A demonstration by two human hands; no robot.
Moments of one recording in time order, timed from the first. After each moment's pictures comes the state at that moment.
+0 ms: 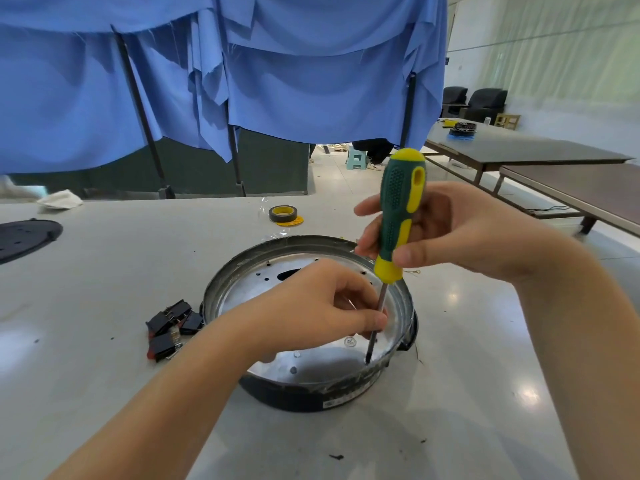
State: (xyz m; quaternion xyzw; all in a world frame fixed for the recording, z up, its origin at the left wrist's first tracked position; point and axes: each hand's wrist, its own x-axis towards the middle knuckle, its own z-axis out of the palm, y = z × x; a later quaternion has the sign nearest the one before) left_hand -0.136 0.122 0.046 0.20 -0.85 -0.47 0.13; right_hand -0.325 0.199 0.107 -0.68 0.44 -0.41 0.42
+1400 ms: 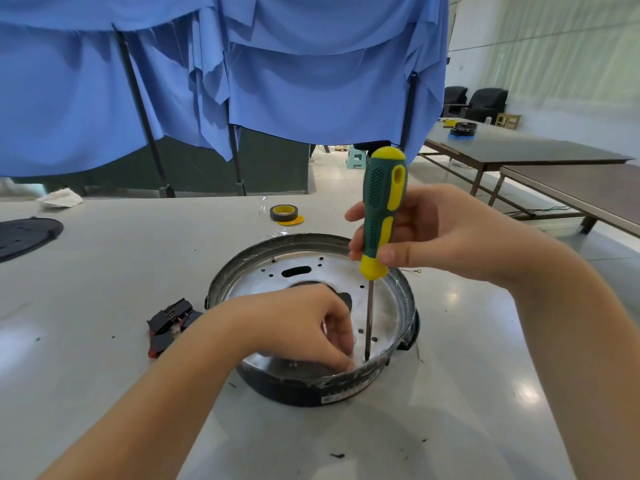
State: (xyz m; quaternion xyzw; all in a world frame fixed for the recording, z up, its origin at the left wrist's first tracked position) left_hand -0.127 0.110 0.045 0.26 -0.91 -0.32 -0.04; right_hand -0.306 0.200 0.109 -0.67 0.48 -0.41 0.38
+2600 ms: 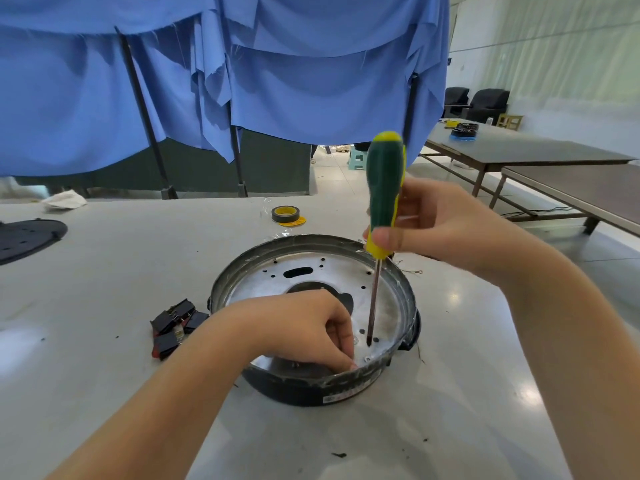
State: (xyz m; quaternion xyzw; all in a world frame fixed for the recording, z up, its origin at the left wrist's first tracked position) left_hand -0.129 0.112 0.042 0.28 -0.90 -0.34 -0.08; right_hand -0.311 0.189 0.101 -0.64 0.55 -0.45 0.28
